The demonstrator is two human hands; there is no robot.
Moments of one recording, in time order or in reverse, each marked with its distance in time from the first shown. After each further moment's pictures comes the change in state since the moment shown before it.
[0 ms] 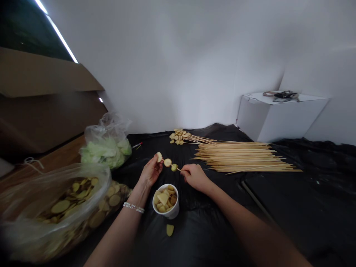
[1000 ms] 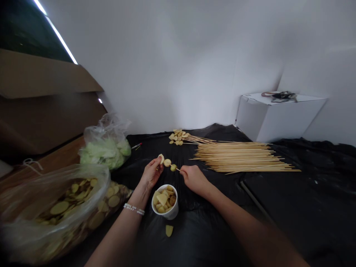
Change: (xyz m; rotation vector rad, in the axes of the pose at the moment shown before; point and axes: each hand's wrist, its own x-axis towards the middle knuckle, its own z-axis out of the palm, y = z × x) left_hand -0.001 -0.007 0.002 0.059 -0.037 0.031; right_hand -0.002 0.003 0.005 -0.181 0.061 -0.127
